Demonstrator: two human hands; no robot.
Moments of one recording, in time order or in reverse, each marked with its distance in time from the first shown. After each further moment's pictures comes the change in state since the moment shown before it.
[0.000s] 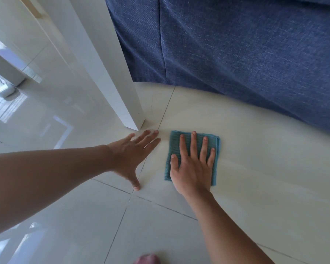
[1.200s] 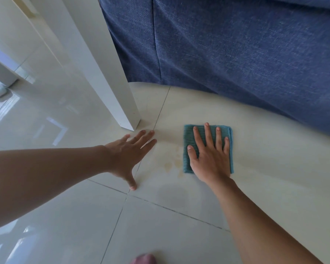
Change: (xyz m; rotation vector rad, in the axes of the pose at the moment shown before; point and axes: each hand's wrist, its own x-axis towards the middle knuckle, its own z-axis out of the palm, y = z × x) left_hand 0.001 0.006 -0.003 0.036 -0.061 -0.032; right_hand 0.034 0.064 -0.017 -0.089 -0.037 -0.041
